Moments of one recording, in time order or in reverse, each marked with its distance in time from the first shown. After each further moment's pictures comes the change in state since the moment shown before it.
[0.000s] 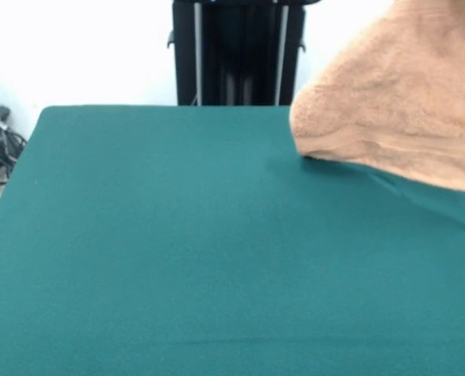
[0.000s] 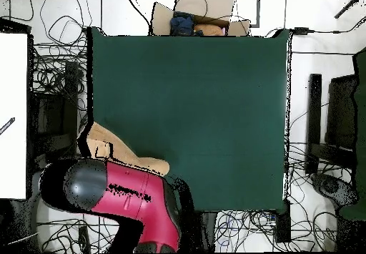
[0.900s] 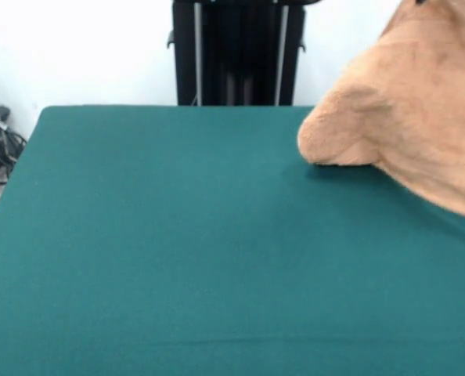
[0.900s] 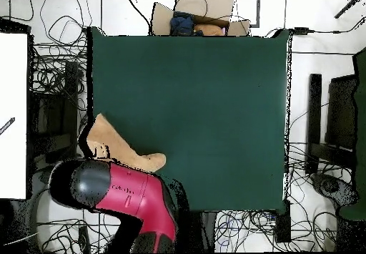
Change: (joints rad) arm -0.008 0.036 0.041 0.068 0.042 -0.107 -0.077
